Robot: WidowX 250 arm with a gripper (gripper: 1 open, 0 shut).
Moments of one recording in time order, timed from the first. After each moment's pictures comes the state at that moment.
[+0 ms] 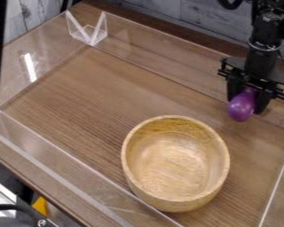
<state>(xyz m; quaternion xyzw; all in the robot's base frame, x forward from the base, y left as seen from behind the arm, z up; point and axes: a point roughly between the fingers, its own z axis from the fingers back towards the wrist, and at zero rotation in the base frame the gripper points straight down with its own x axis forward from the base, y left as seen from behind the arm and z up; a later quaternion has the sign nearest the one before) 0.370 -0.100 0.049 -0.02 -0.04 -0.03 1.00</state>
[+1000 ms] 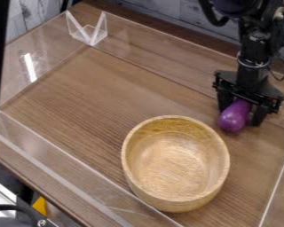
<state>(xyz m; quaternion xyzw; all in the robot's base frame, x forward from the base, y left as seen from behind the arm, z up) 0.368 -0.083 0.020 -0.04 -0.06 -0.03 1.00</state>
